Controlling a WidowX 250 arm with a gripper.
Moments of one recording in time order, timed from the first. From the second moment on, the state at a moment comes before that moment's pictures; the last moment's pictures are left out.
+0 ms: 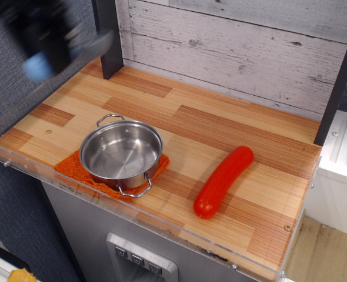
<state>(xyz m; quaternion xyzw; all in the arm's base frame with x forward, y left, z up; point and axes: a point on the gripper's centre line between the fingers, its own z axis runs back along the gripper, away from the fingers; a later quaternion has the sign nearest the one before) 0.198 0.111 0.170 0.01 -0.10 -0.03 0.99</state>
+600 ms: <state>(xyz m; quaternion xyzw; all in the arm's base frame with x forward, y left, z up) 0.190 0.250 0.108 0.06 -0.09 0.08 0.99</state>
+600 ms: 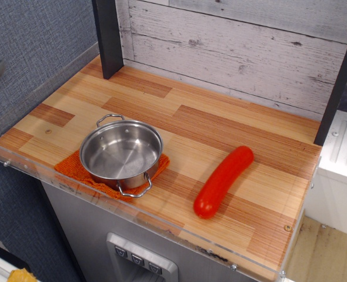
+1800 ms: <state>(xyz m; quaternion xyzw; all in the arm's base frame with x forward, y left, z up) 0.254 0.180 0.018 0.07 -0.03 -0.05 1.00</state>
